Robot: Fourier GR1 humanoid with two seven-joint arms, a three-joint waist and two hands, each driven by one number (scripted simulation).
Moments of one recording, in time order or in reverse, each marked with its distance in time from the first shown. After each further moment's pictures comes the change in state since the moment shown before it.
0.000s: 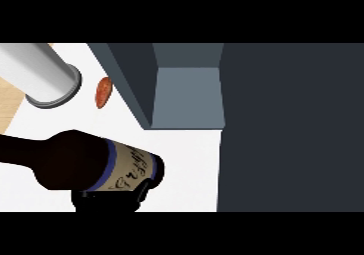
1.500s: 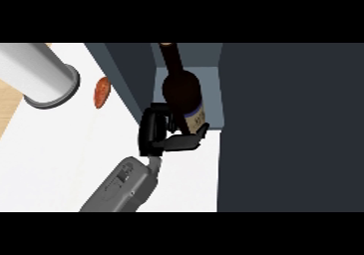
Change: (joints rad) left arm -0.538 -0.001 -0.188 0.589 0.109 0.427 -0.165; right arm 0.025 0.017 0.017 0.022 0.045 0.022 -0.055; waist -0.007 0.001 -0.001
